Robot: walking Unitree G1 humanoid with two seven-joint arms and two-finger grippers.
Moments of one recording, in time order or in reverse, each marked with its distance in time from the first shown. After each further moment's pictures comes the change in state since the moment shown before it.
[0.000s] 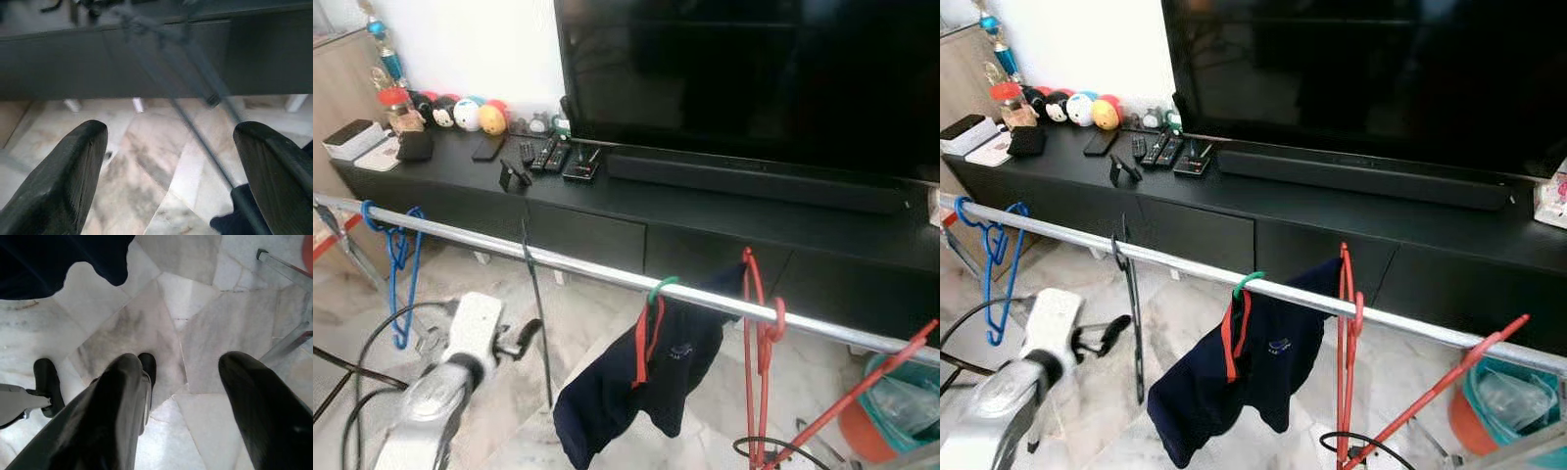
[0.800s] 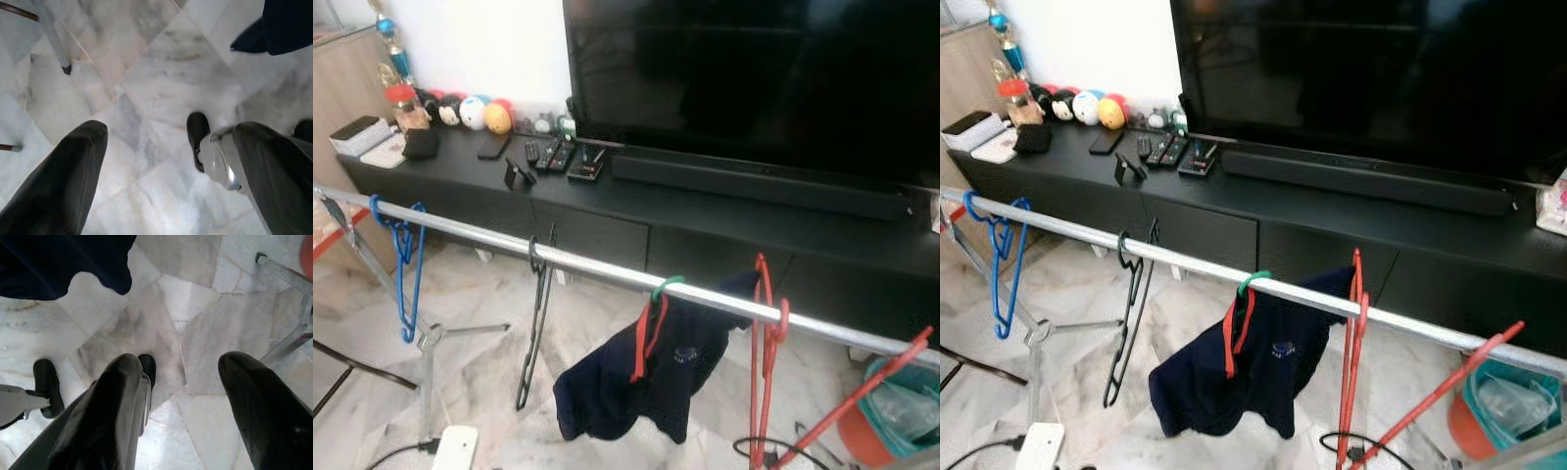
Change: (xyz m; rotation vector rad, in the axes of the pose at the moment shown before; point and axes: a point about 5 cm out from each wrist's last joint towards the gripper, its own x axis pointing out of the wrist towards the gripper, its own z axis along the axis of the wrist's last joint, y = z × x) left arm -0.034 -0.013 -0.175 -0.116 0.707 0.090; right arm 0.000 0.002 0.000 0.000 0.000 -0.001
